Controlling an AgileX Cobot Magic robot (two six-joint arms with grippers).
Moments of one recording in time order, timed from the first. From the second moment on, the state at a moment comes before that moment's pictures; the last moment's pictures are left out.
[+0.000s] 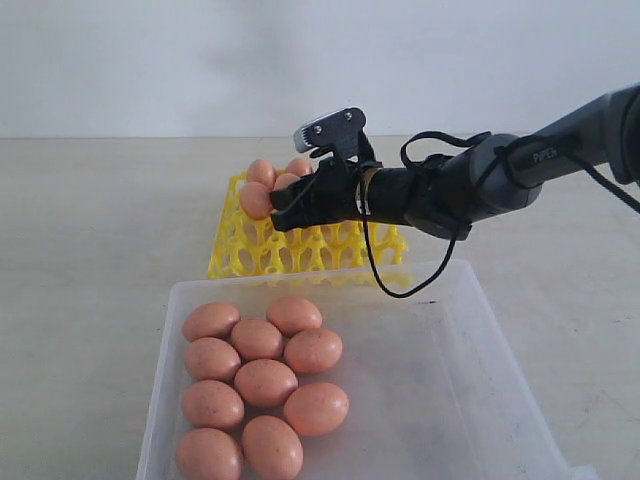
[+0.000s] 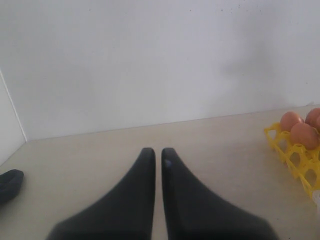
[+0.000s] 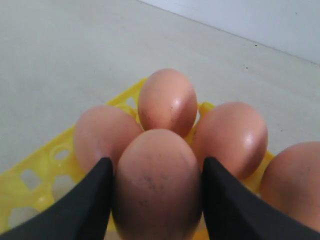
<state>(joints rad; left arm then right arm) 0.04 0.00 0.00 -0.14 0.10 0.26 0.32 2.28 -1.38 -0.76 -0.50 0.62</state>
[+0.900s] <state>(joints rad) 0.04 0.00 0.00 -0.14 0.10 0.26 0.32 2.22 -1.38 -0.77 -0.48 0.55</state>
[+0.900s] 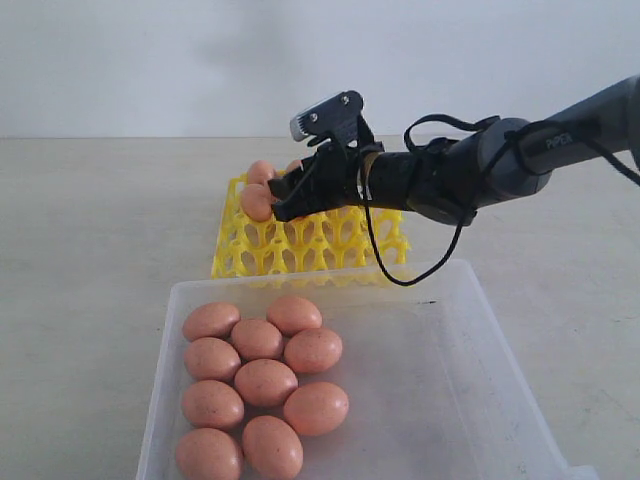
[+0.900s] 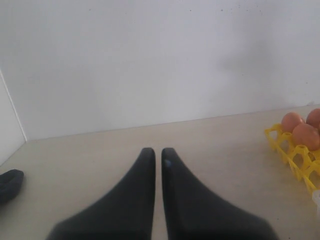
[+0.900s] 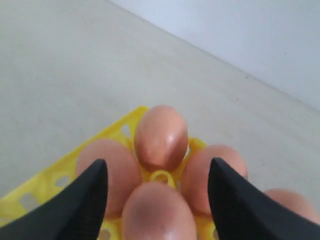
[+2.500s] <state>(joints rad) 0.04 0.00 0.00 -0.14 0.10 0.26 0.44 1.68 -1.35 0.51 1.22 -0.91</state>
